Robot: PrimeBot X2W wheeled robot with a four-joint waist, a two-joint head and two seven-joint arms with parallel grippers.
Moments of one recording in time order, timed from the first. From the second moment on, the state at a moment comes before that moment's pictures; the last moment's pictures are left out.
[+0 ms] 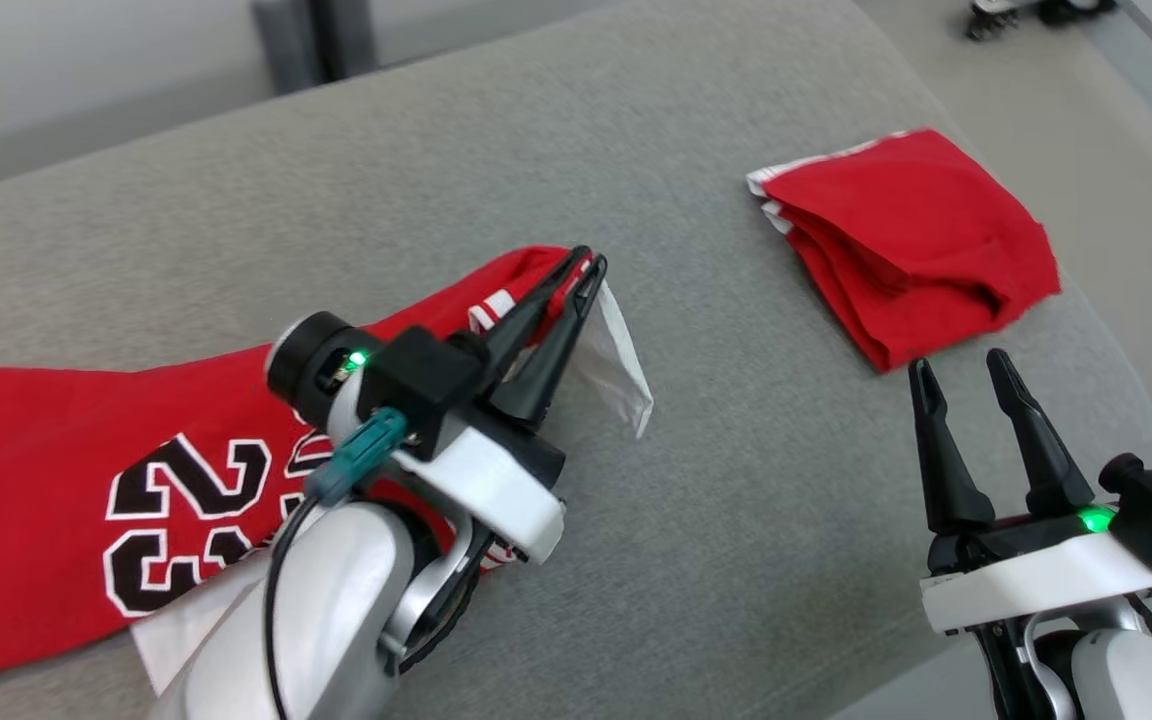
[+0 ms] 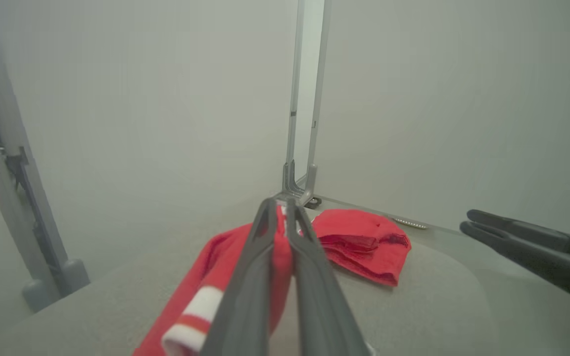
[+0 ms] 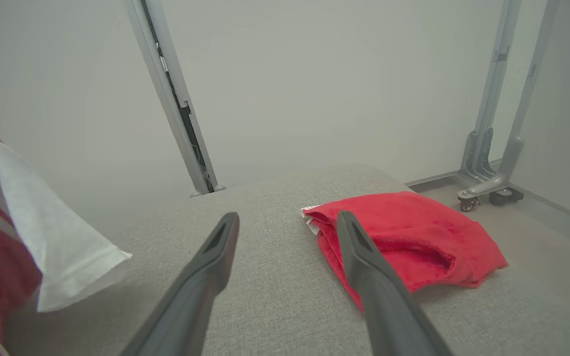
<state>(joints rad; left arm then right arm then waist) -0.46 0.20 -0.57 -0.08 -0.36 0.05 0.01 -0.12 -0.05 0.07 -0.01 0.32 0.13 -0.13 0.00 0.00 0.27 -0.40</state>
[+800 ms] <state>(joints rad) -0.54 0.12 -0.60 0.33 -0.44 -0.04 -0.17 -0.19 -0.05 0.07 0.13 0.32 0.13 -0.22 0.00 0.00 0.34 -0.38</state>
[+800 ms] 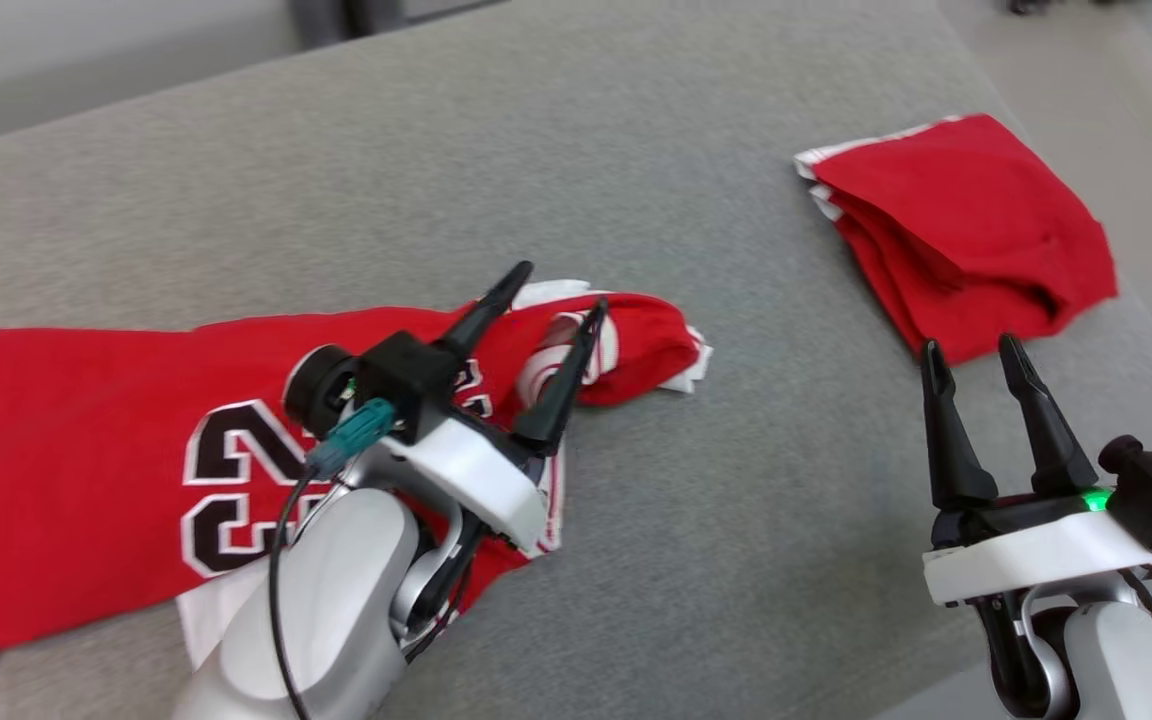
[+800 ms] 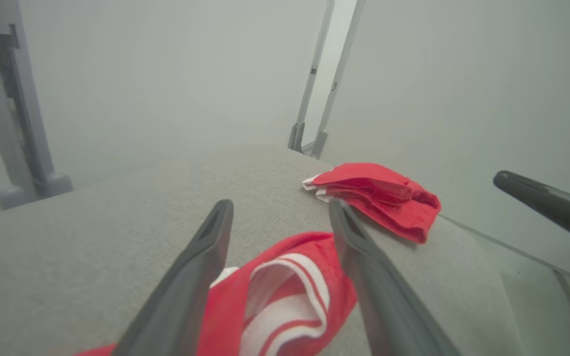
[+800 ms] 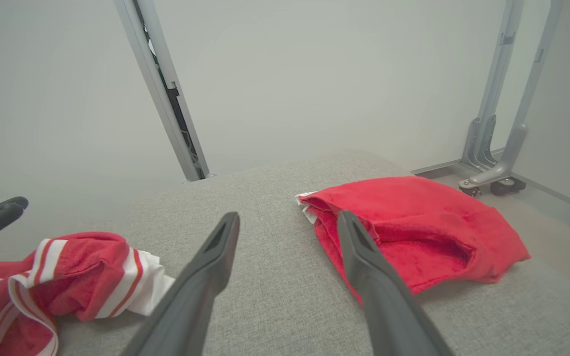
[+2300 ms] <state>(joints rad) 0.09 0.40 -0.25 -0.06 -0.45 0.18 -0.23 0.05 -0.06 0.00 -0.01 0.18 0.13 -0.02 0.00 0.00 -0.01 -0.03</state>
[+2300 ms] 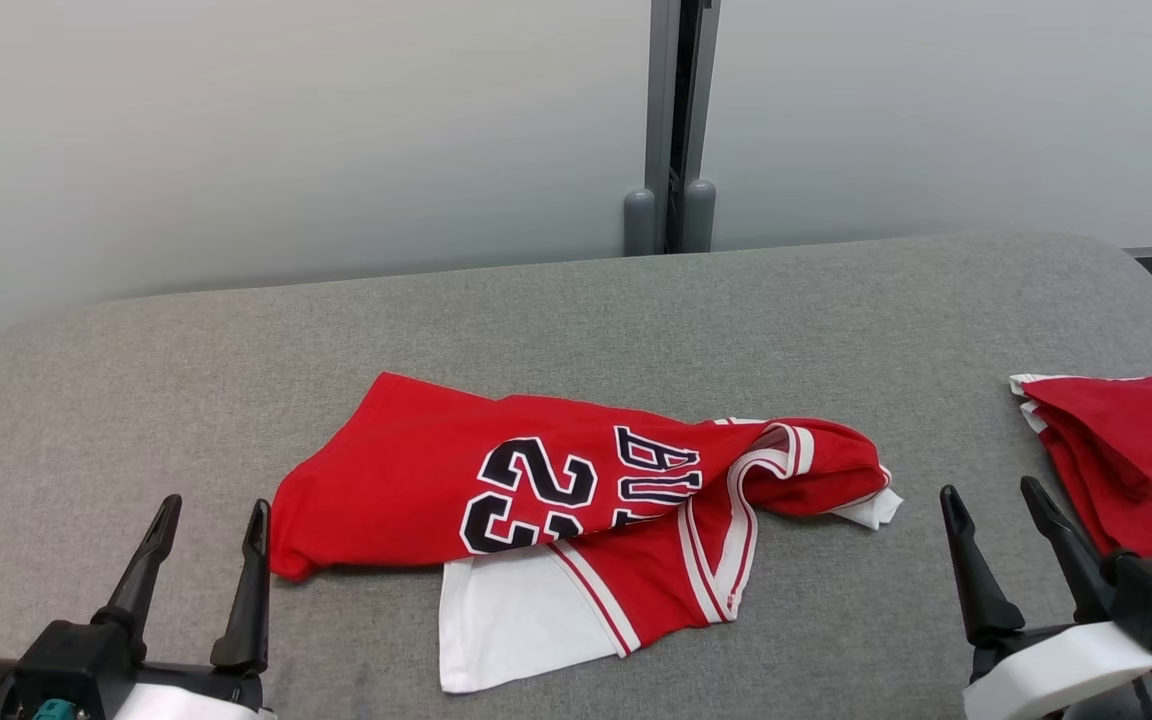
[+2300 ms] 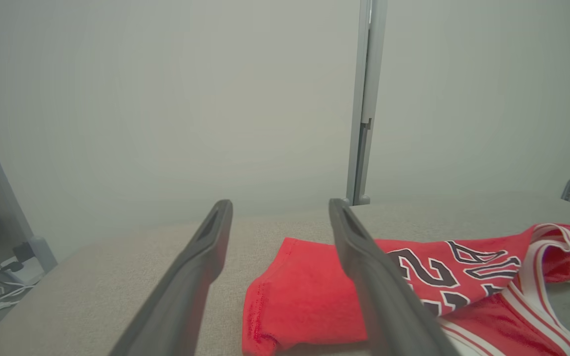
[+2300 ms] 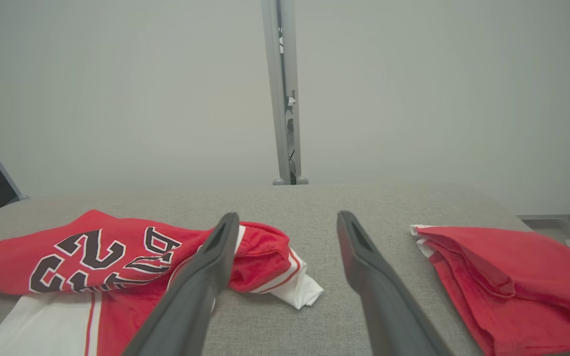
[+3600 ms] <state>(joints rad) 0.07 0.40 -0.26 -0.06 -0.47 0.20 -0.21 0.05 -0.07 0.04 -0.03 0.18 0.13 0.00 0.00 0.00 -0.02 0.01</state>
